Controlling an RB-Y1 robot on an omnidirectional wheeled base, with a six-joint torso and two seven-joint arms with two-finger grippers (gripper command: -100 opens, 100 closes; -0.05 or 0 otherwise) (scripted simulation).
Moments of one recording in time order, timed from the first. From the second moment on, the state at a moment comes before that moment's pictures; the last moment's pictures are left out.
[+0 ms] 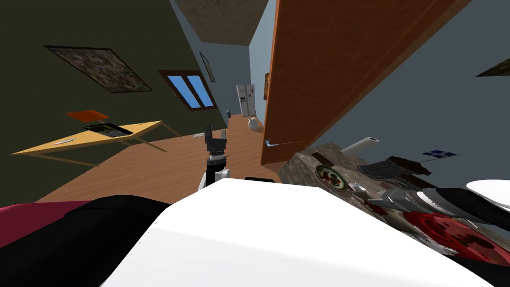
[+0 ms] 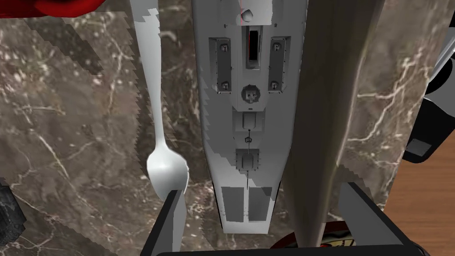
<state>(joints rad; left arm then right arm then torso) 0.52 0.04 -0.04 -2.31 -0.05 -0.55 0.14 0.30 -1.40 -0.07 -0.86 1.49 -1.28 -0.28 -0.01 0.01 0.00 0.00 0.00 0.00</state>
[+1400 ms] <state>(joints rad) 0.52 0.04 -0.04 -2.31 -0.05 -0.55 0.14 0.61 -1.45 -0.11 -1.00 1.30 -1.14 -0.67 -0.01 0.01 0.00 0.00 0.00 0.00</state>
